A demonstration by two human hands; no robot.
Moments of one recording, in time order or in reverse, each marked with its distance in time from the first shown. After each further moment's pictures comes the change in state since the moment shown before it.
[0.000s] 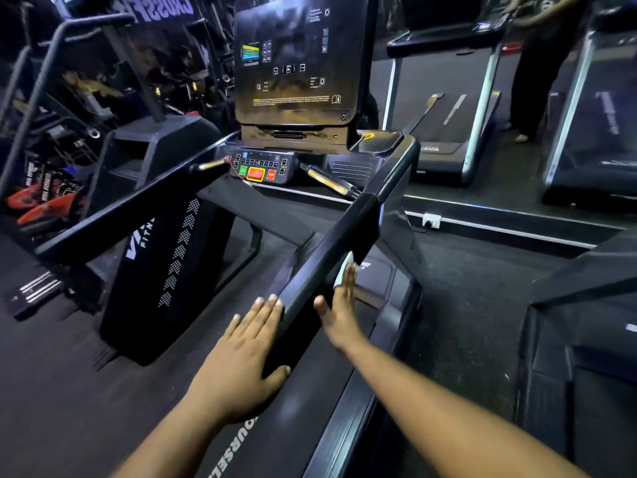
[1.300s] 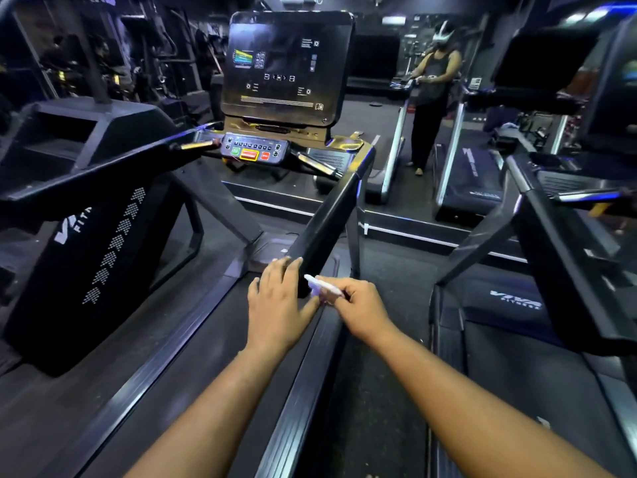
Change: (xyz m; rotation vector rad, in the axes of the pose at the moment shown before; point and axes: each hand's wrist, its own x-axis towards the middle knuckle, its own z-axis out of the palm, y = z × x) left_hand -0.132 -0.013 0.025 -0.337 0.500 0.007; right_hand -0.215 -0.147 0.031 -0.070 0.081 -0.015
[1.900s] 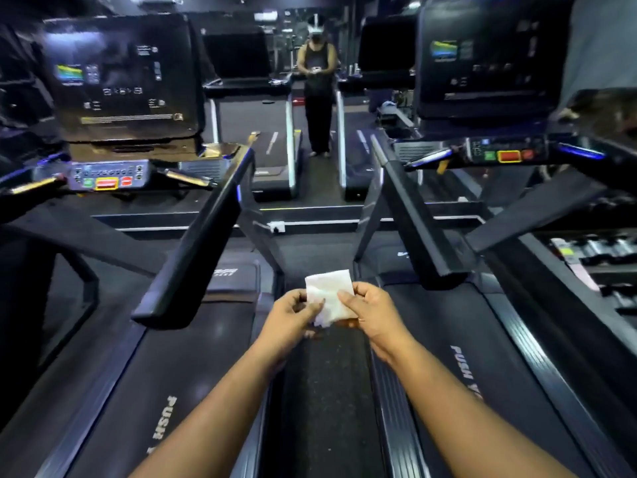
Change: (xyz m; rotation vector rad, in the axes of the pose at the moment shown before) left_hand -0.015 0.183 0.073 -1.232 -0.726 -0.305; right_hand -0.117 0.021 -0.170 0.476 0.460 0.432
